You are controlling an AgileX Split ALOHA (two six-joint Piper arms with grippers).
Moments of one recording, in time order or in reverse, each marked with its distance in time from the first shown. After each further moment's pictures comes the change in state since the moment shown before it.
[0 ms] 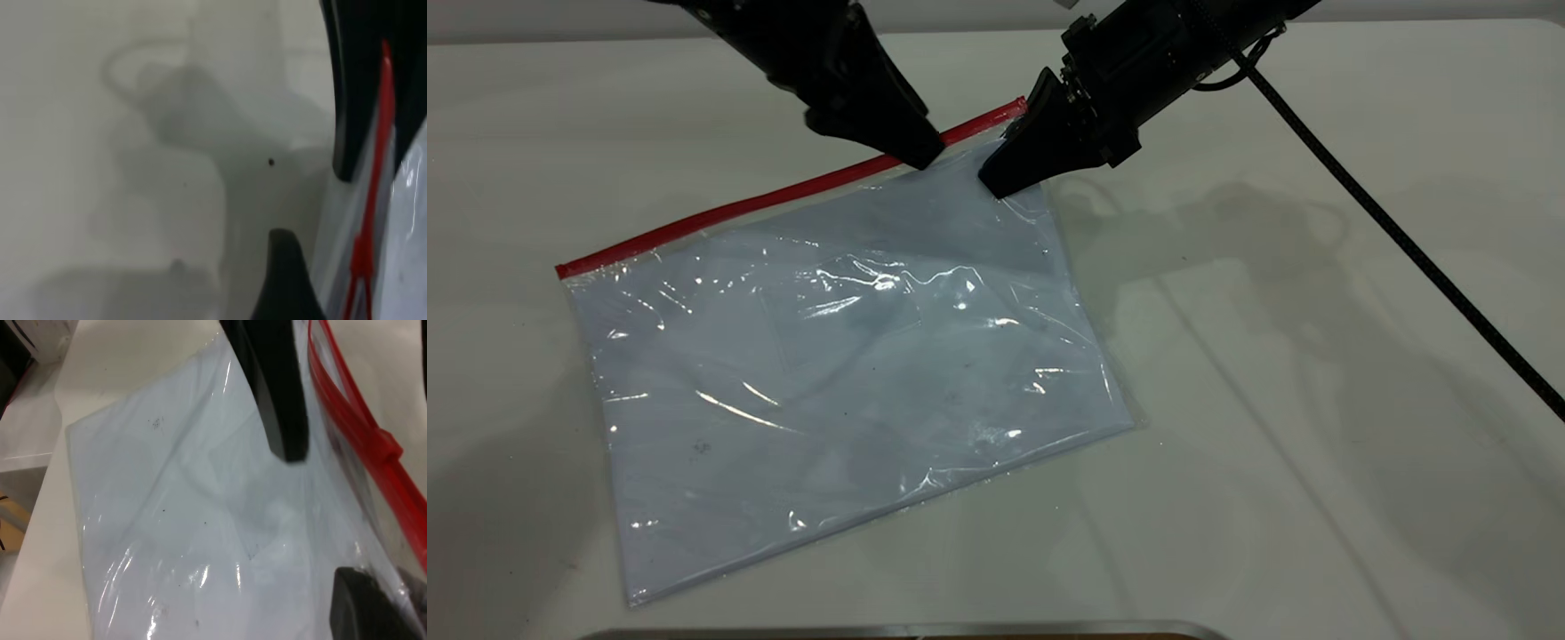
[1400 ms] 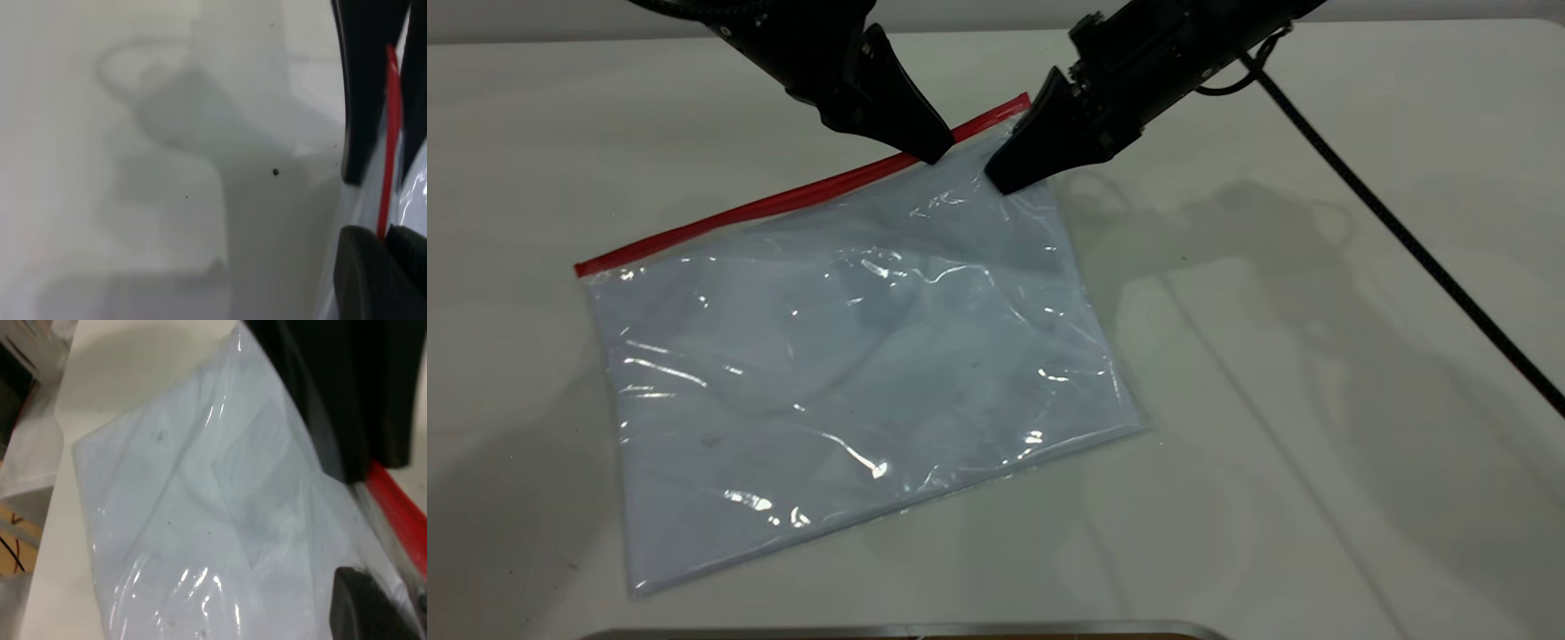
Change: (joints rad) left arm -0.010 0.020 -0.007 -0.002 -0.019 0.026; right arm -0.024 0.000 0.000 0.004 0.009 0.112
